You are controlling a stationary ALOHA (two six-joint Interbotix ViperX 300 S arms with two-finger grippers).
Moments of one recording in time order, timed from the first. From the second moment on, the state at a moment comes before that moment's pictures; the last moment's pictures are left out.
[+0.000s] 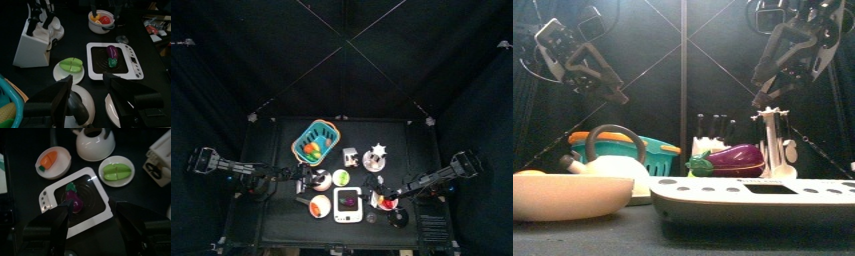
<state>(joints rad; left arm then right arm) -0.07 -0.49 1.07 -0.40 -0.22 0.33 0.40 -0.23 0.81 -1.20 0.41 1.71</state>
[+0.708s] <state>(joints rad) -0.11 -0.51 1.09 -0.40 -0.25 0.33 0.40 0.04 0.67 -1.24 0.39 1.71</state>
